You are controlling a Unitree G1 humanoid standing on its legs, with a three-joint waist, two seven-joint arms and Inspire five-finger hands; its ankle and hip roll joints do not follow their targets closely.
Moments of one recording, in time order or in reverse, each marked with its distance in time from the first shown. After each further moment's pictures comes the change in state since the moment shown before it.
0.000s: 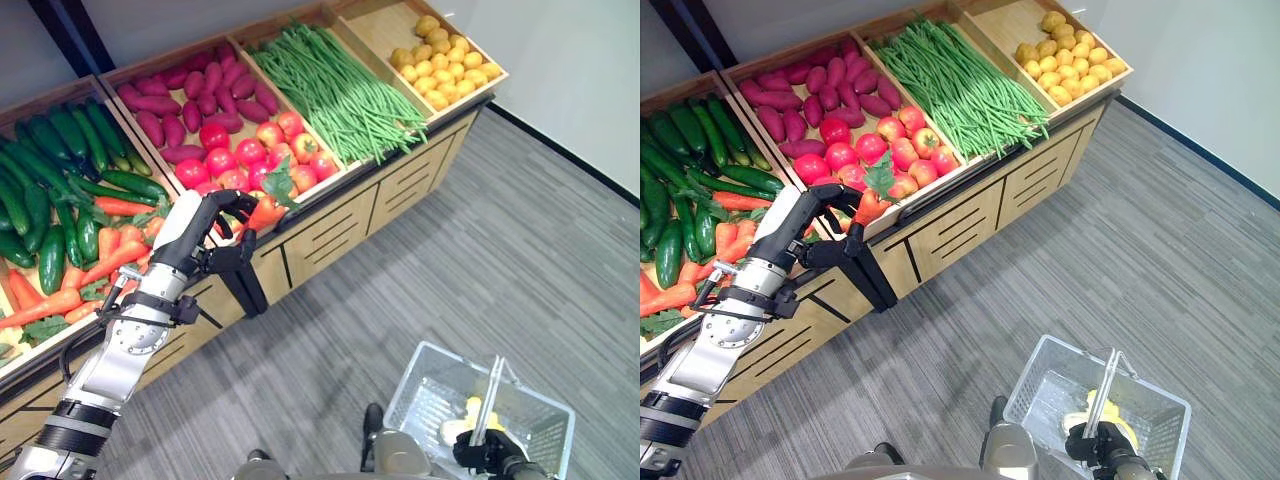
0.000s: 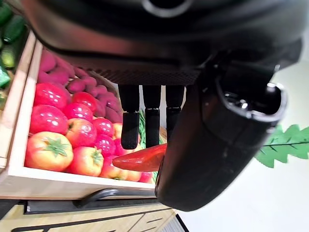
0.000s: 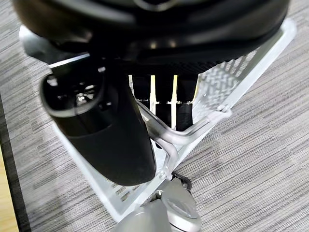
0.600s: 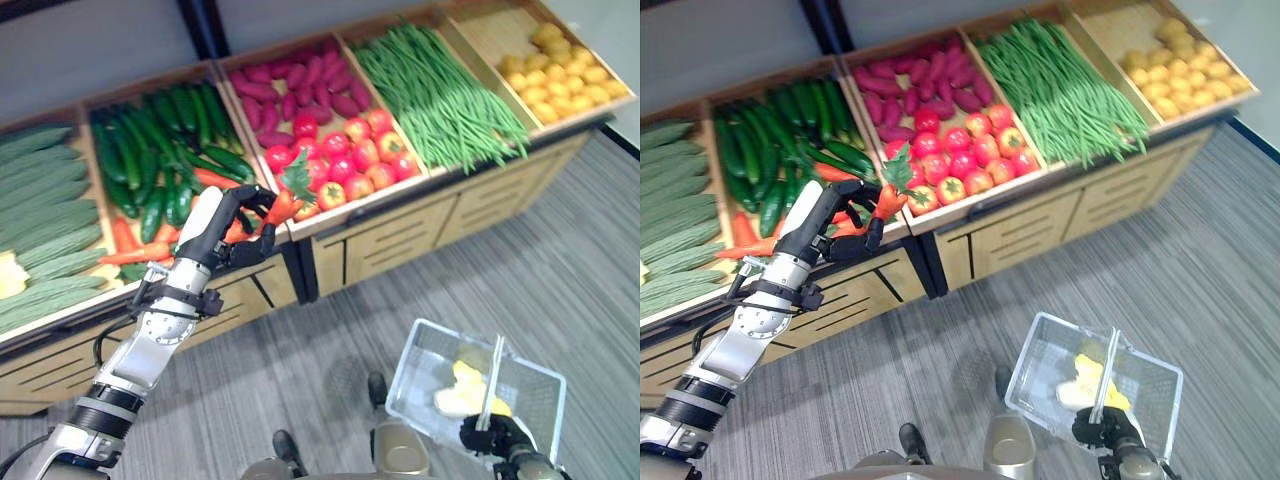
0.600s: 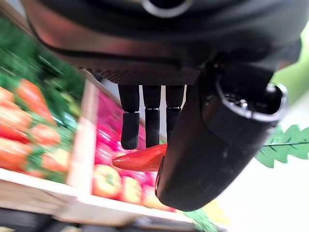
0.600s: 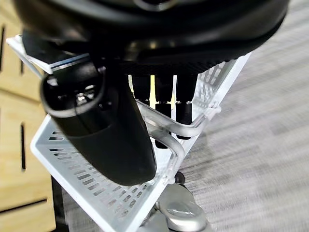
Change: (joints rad) left arm -0.108 -0.039 -0.110 0.033 0.001 -0.028 0.048; right arm -0.034 0.044 -0.072 -0.006 0.021 -0.037 -0.018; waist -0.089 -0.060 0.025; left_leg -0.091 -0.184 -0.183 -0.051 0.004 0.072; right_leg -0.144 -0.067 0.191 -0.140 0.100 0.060
